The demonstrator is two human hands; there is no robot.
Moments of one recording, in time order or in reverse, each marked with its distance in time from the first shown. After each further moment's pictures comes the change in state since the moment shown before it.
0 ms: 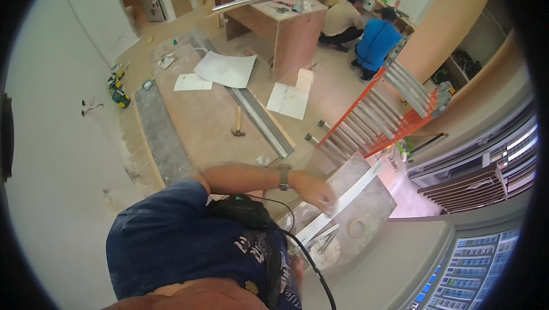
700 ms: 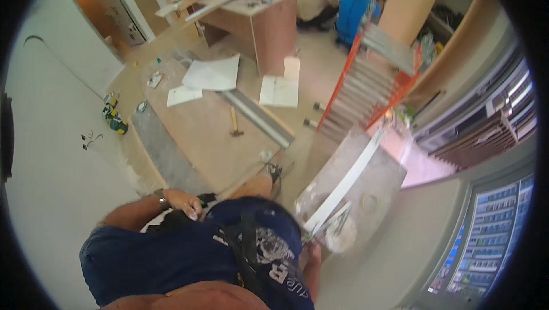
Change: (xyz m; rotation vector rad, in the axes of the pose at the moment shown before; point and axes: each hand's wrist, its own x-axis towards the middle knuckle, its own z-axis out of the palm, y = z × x) left_hand -0.278 0.072 0.095 -0.929 -0.081 -0.618; right_hand -0.024 0.007 -0.006 -0.188 0.077 -0.286
